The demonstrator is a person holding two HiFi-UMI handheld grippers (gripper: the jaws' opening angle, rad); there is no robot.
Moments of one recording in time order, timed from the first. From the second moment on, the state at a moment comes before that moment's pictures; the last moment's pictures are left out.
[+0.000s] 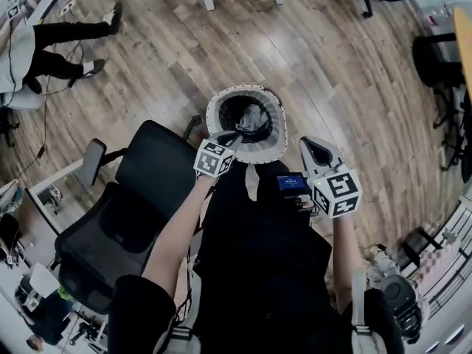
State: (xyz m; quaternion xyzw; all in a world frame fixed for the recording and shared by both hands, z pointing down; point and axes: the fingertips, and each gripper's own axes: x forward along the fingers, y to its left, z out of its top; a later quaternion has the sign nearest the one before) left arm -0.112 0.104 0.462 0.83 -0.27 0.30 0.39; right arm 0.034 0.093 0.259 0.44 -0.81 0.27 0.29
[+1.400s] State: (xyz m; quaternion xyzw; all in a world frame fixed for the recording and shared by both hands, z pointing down) left arm -0.031 0.151 0.116 0.86 -0.44 -0.02 0.25; right arm 0.080 0.112 0.112 0.20 -0.96 0.16 0.11
